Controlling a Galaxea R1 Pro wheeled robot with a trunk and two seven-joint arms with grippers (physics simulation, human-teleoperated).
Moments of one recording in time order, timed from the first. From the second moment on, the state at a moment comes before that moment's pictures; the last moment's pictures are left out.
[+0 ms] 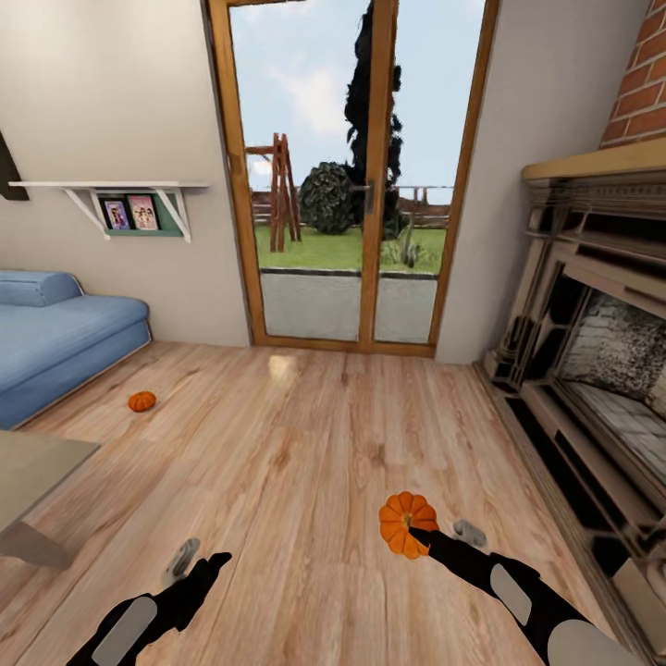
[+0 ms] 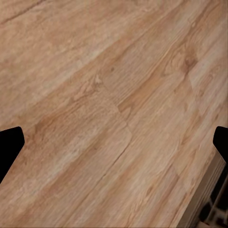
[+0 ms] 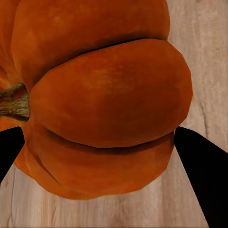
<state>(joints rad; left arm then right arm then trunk) -0.38 0.16 -0.10 -0.62 1.17 0.35 -0.01 -0.59 -0.14 0.09 -0.34 -0.61 0.26 0.45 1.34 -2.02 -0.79</state>
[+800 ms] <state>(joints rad) -0.38 0.16 -0.10 -0.62 1.17 0.35 -0.01 -0.59 -0.14 0.08 -0.34 -0.61 0.26 0.45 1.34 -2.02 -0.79</state>
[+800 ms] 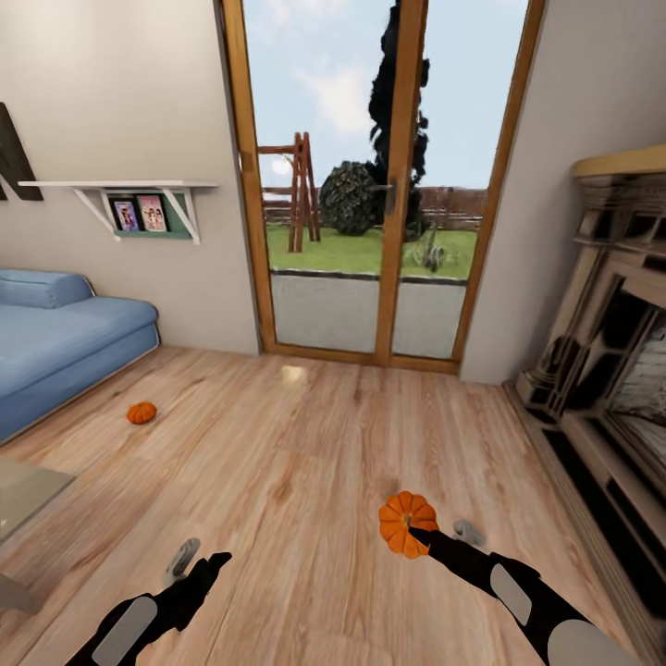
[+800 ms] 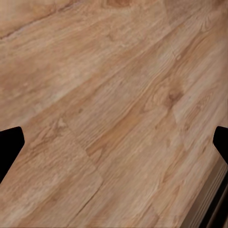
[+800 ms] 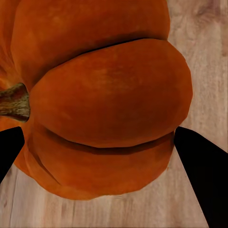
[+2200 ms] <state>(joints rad) -0.38 0.16 -0.10 -0.62 1.17 0.35 -0.01 -0.59 -0.14 0.08 -0.34 -0.61 0.26 0.45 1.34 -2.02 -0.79</state>
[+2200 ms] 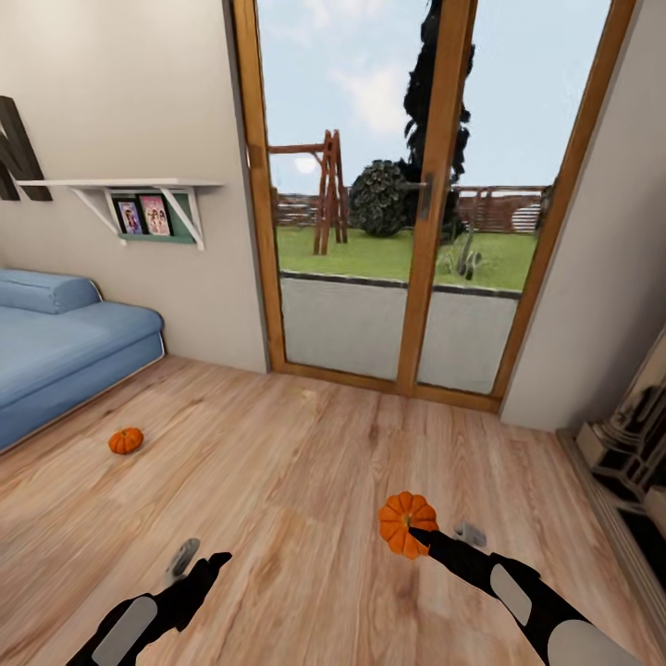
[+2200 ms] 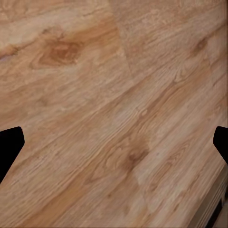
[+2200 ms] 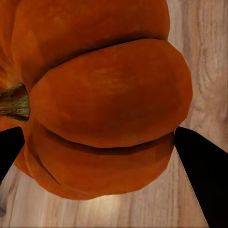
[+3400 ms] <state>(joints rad) -0.38 0.16 -0.10 -0.62 1.17 0.35 -0.01 -0.59 -0.14 0.08 -0.34 -0.61 0.26 0.45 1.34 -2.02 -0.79</state>
